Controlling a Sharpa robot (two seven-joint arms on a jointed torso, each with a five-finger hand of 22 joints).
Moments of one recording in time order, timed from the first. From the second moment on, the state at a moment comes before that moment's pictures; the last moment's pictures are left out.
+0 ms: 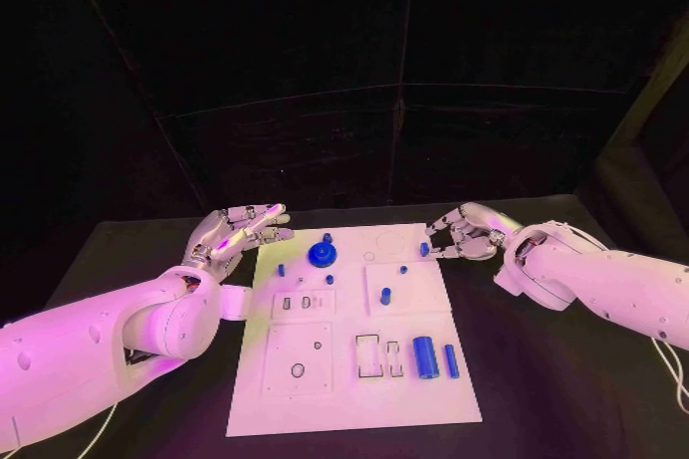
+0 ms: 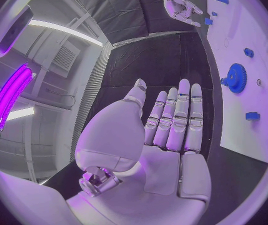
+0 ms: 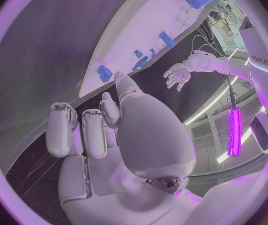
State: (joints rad) left arm 1.17 -0.86 -0.05 1.54 0.02 -0.38 0.57; left_hand 1.30 0.06 -0.03 0.06 0.05 0.95 0.22 0.11 0.07 1.01 0.17 0.12 0.07 1.11 0.13 0.15 0.17 0.17 0.86 0.25 0.26 0.08; right arm 1.18 -0.90 -0.01 1.29 -1.11 -0.32 0.16; right_hand 1.48 -0.08 0.03 0.12 0.30 0.91 0.16 0.07 0.07 1.35 0.07 1.16 1.22 1.47 -0.01 1.45 1.30 0.05 1.38 0.11 1.45 1.31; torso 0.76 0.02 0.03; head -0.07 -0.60
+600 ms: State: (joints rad) left arm 1.17 -0.85 -0.05 1.53 0.02 -0.38 0.57; left_hand 1.30 0.06 -0.03 0.06 0.05 0.95 0.22 0.11 0.07 1.01 0.17 0.12 0.07 1.11 0.13 0.15 0.17 0.17 0.86 0.25 0.26 0.08; right arm 1.15 -0.84 0.00 1.23 -1.11 -0.33 0.17; right_hand 1.48 -0.06 0.03 0.12 0.30 0.91 0.16 0.07 0.07 1.35 0.07 1.18 1.23 1.47 -0.01 1.45 1.31 0.05 1.38 0.11 1.45 1.31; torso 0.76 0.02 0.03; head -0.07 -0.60
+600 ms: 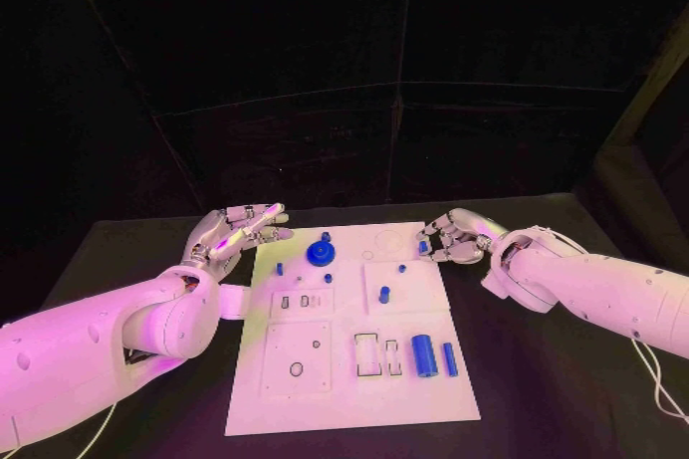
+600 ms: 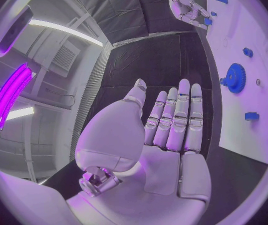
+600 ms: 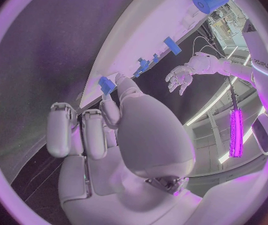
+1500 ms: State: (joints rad) left arm 1.17 -0.85 -0.05 1.53 0.02 -0.38 0.56; left_hand 1.30 0.06 -0.03 0.06 0.05 0.95 0.22 0.11 0.07 1.01 0.17 0.12 0.07 1.11 0.13 0.15 0.17 0.17 0.86 0.25 0.26 0.08; right arm 1.15 -0.83 0.00 1.21 -1.11 -0.34 0.17; right_hand 1.49 -0.01 0.05 0.10 0.25 1.01 0.14 0.12 0.08 1.37 0.06 1.21 1.26 1.47 -0.01 1.46 1.31 0.05 1.41 0.10 1.46 1.31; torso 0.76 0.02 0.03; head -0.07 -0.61
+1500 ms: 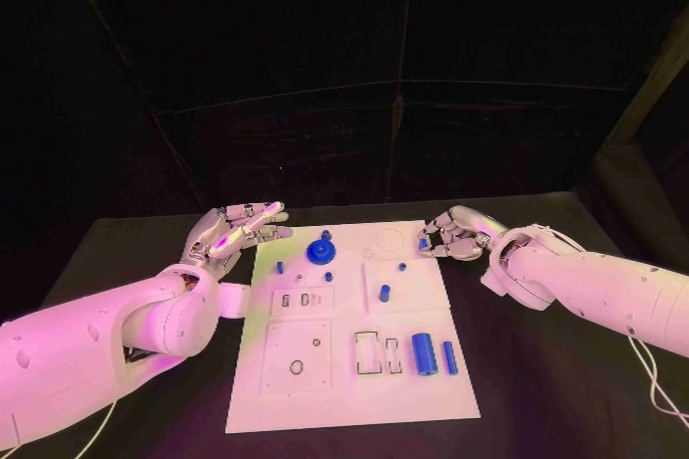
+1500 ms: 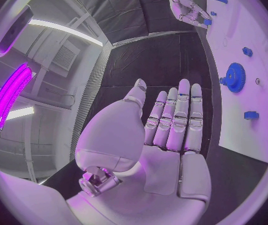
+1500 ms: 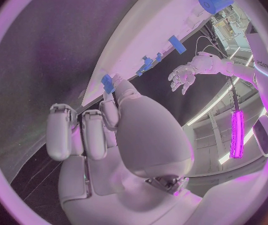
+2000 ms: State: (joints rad) left arm 1.17 -0.86 -0.05 1.53 0.02 -0.38 0.56; left_hand 1.31 0.07 -0.03 0.05 0.05 0.95 0.22 0.10 0.07 1.01 0.17 0.12 0.07 1.11 0.13 0.15 0.17 0.17 0.86 0.25 0.26 0.08; right arm 1.15 -0.83 0.00 1.21 -1.11 -0.34 0.17; right_hand 1.49 0.00 0.07 0.09 0.24 1.07 0.12 0.14 0.08 1.37 0.05 1.22 1.26 1.46 -0.02 1.47 1.31 0.05 1.42 0.09 1.47 1.31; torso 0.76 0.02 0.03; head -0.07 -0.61
